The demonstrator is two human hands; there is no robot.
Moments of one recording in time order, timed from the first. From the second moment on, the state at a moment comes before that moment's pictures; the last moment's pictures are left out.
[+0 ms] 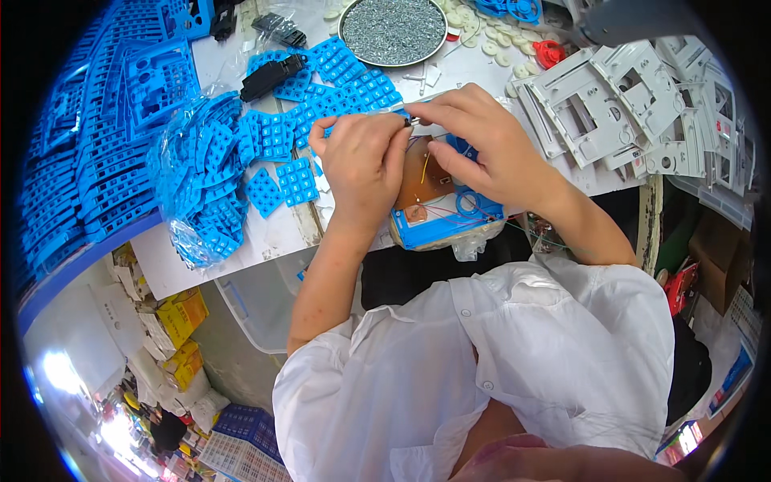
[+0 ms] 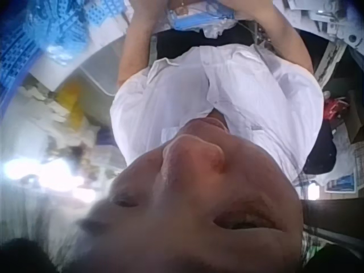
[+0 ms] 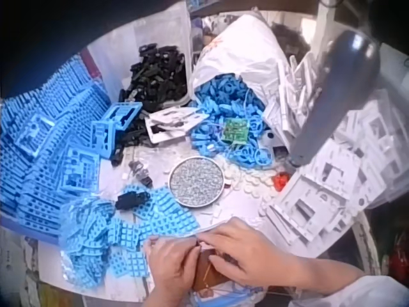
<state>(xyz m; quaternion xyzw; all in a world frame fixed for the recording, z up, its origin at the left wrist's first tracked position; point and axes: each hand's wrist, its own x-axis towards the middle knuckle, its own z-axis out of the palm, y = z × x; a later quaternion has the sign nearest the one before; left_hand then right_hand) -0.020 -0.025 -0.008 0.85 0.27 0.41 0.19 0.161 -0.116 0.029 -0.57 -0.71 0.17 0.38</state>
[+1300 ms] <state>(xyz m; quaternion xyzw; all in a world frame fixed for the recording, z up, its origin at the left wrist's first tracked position) -0.042 -0.041 -0.024 0.81 0.22 0.41 0.36 0.152 0.247 0.004 -0.61 -0.73 -0.05 0.31</state>
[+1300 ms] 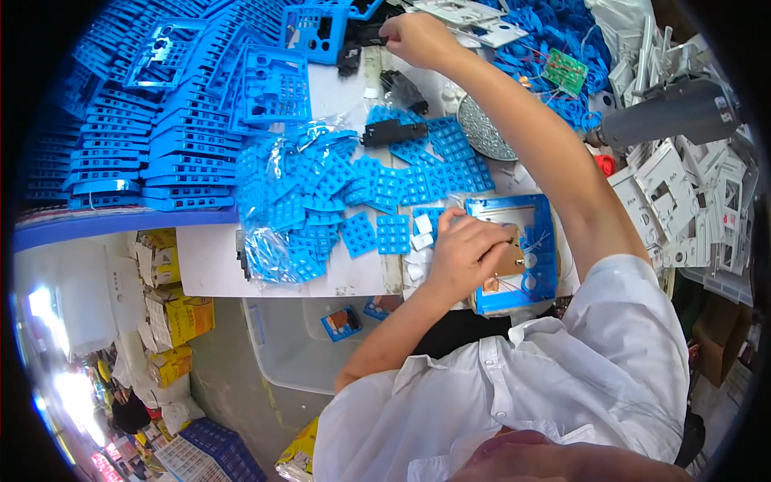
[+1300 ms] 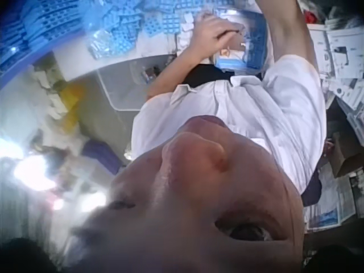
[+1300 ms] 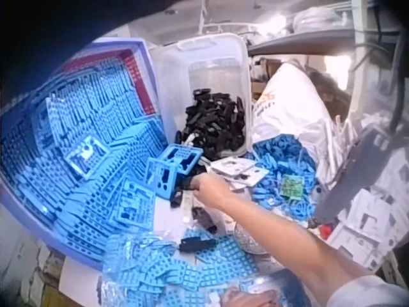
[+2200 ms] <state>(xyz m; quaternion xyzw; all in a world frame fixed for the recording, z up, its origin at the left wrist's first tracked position) -0.058 -0.038 -0.028 0.81 0.22 0.41 0.37 0.218 -0.035 0.116 -0.51 -0.68 0.47 0.23</state>
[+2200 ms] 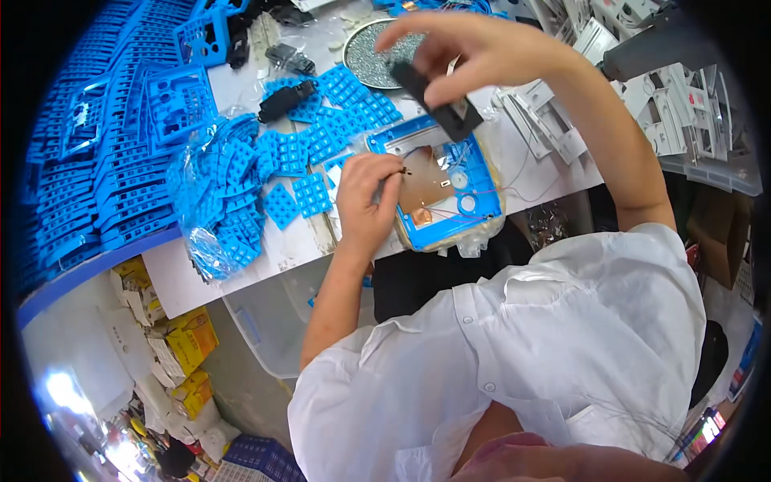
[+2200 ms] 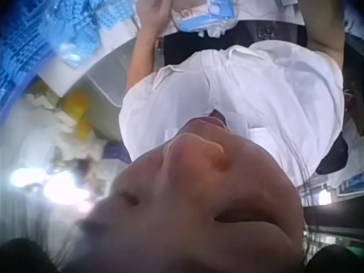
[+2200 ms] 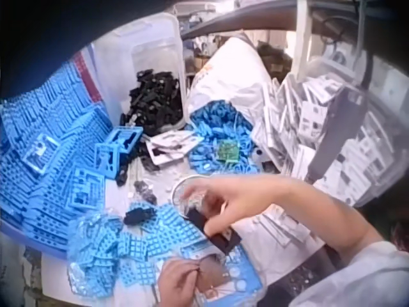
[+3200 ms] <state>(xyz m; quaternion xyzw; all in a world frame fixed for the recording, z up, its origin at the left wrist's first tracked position) -0.056 -0.023 0.001 0.79 0.26 0.34 0.43 0.180 -0.126 0.050 -0.56 -0.75 0.22 0.27</state>
